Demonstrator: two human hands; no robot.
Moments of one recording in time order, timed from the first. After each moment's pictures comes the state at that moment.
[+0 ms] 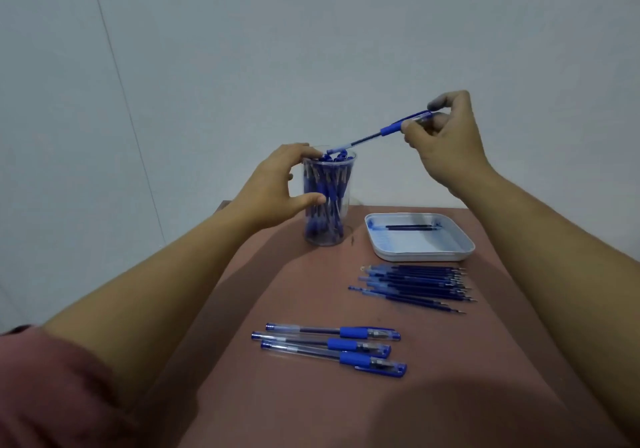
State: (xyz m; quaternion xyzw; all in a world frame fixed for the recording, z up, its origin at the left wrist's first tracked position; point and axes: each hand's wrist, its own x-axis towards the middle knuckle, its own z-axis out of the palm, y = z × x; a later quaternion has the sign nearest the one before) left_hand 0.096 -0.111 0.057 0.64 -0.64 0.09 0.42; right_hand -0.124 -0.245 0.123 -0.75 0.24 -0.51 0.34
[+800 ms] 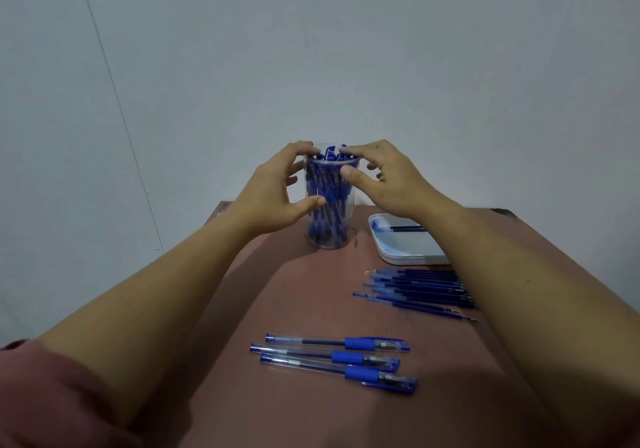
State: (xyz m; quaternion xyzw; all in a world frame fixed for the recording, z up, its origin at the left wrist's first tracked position) left_hand 0.105 -0.119 0.045 0.60 -0.65 0.04 0.46; right_hand -0.074 -0.255 0.073 -0.91 0.17 -0.33 0.20
